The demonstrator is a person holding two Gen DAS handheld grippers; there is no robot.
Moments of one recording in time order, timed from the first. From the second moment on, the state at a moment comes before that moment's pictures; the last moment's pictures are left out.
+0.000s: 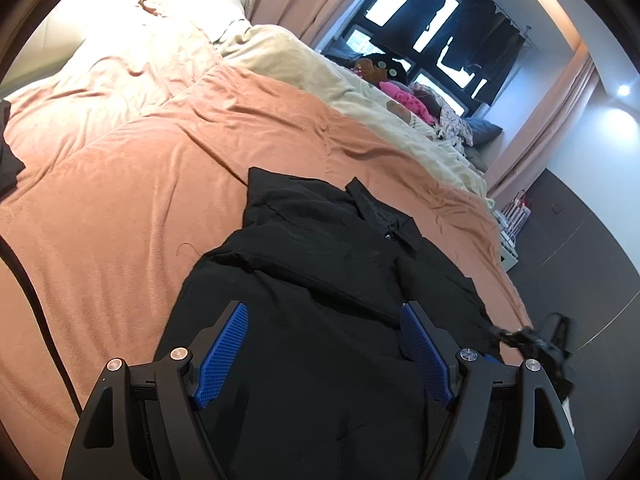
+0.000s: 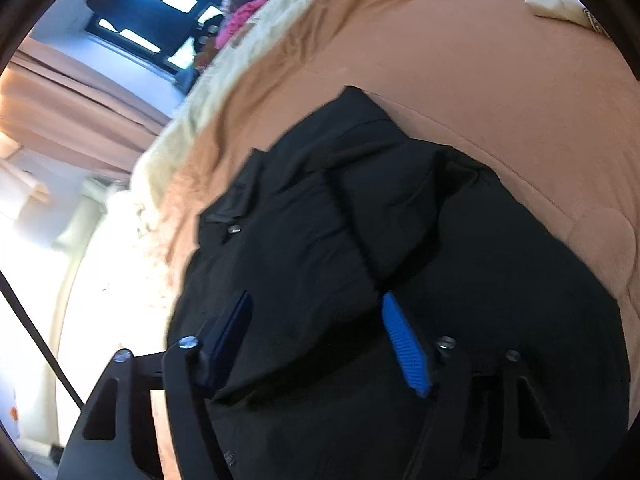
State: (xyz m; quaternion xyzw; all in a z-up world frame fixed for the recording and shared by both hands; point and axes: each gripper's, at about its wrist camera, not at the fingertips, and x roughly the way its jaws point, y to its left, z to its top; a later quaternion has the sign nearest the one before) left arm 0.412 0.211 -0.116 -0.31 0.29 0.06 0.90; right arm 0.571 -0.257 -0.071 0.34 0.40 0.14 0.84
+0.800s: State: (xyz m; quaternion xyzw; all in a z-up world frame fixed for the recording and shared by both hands) left arm 0.370 0.272 -0.127 -0.35 0.28 0.11 0.89; right arm 0.545 -0.050 -0.031 0.20 0.42 0.32 0.82
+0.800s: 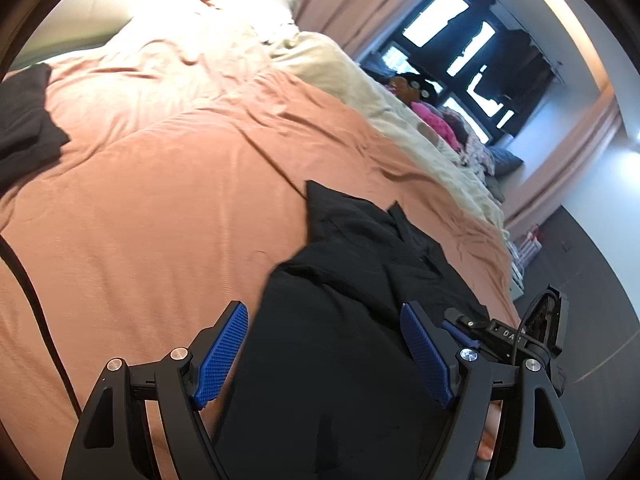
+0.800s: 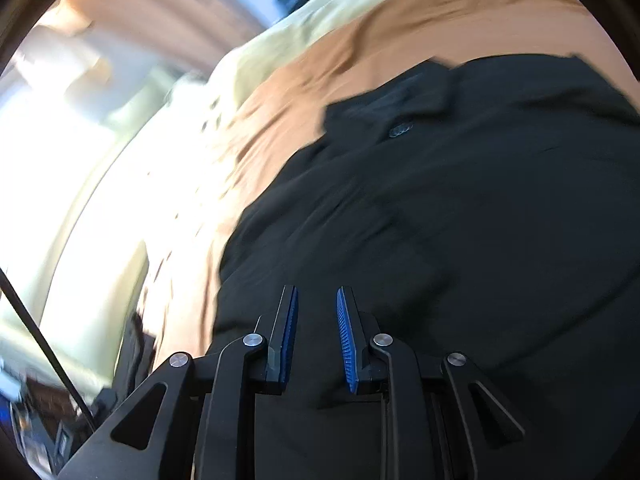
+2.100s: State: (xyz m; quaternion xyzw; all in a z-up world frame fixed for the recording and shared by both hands) left arm 0.577 0.097 -0.117 -0.13 0.44 0.01 0.89; right arm 0.553 -0.273 -0.115 0.52 0.37 0.16 0.76
